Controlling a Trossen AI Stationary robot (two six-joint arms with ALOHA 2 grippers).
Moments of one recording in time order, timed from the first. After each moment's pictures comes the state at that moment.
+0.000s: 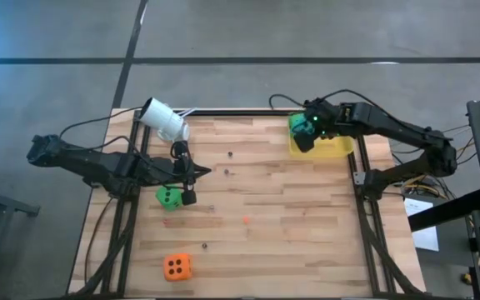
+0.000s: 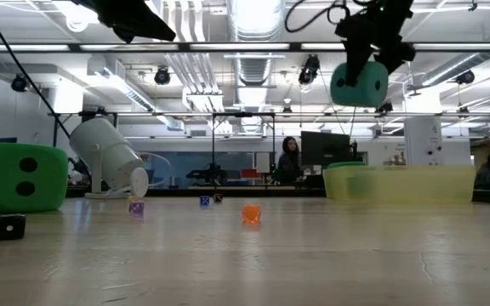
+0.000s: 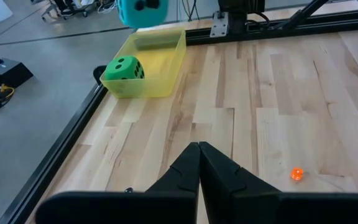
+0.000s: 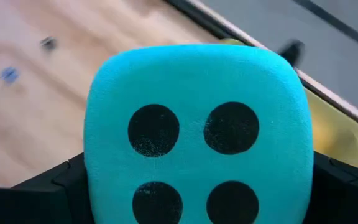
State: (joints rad) left arm -0.20 1.03 0.81 -0.29 -0.44 0.00; right arm -0.39 1.27 1.30 -1.13 0.31 0.53
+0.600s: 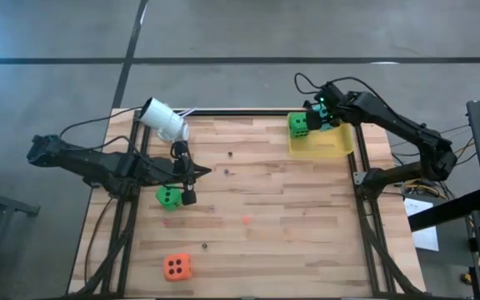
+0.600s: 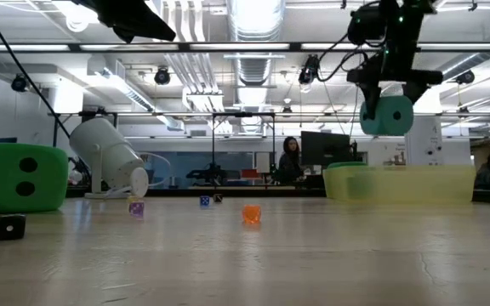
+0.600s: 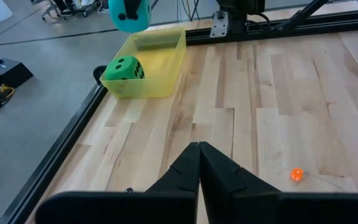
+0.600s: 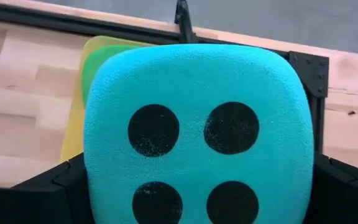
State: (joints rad) left arm -0.20 1.03 0.81 -0.29 -0.44 0.00; right arm -0.73 1.28 1.16 -1.07 0.34 0.66
